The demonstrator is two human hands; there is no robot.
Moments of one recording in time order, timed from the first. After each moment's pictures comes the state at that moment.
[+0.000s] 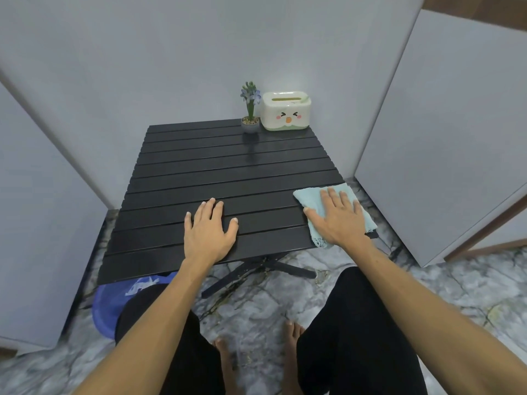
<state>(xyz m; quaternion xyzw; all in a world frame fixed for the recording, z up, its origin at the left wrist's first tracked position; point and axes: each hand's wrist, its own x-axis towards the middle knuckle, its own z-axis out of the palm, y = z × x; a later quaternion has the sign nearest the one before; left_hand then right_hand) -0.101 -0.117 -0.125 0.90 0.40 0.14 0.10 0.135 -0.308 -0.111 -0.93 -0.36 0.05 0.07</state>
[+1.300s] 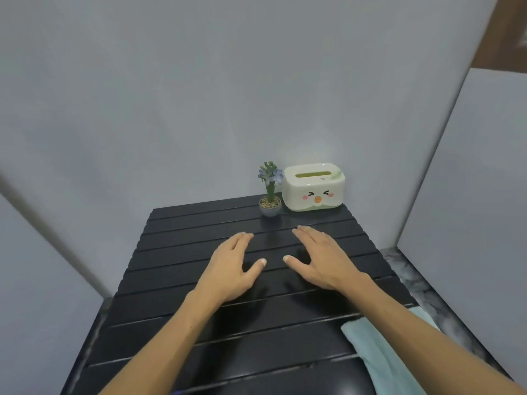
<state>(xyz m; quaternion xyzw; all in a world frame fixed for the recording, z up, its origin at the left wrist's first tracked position) 0.039 0.047 -0.073 0.93 0.27 0.13 0.20 0.226 -0.100 -0.081 -0.83 -0.53 0.05 0.17</state>
